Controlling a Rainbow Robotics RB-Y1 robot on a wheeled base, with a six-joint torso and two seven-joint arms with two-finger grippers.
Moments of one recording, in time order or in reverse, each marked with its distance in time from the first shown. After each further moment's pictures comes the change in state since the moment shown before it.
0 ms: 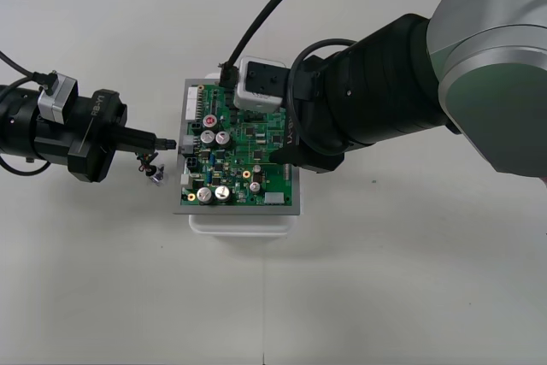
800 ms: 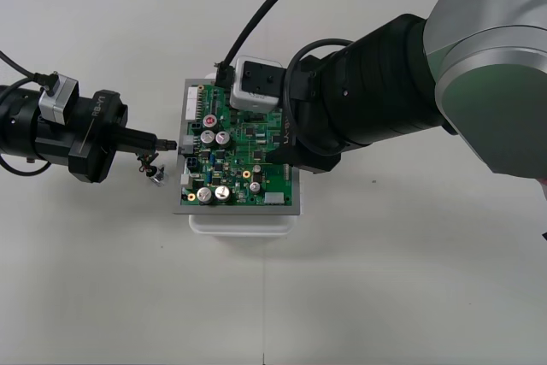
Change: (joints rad) right arm 0.000 0.014 0.000 0.000 0.005 0.000 0.000; left arm 0.000 -0.001 0.000 -0.001 -0.004 0.000 0.000
